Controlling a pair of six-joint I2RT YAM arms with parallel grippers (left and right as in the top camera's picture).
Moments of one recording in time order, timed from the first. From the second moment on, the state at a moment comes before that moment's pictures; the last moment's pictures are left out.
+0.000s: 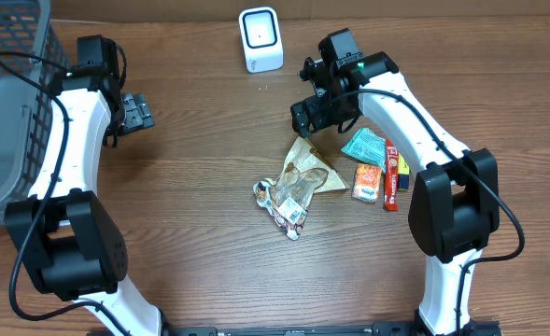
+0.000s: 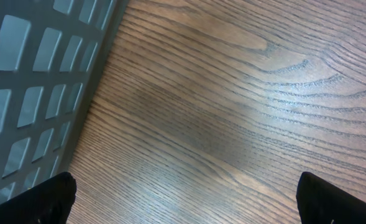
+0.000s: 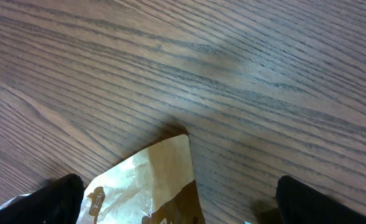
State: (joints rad) left arm 0.13 1.91 1.61 -0.99 -0.25 -0.28; right arm 0.35 2.12 1.80 -0.97 -0.20 -0.06
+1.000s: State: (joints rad) left arm 0.13 1.76 1.61 -1.00 -0.25 -0.28; right arm 0.35 2.12 1.80 -0.97 -0.20 -0.06
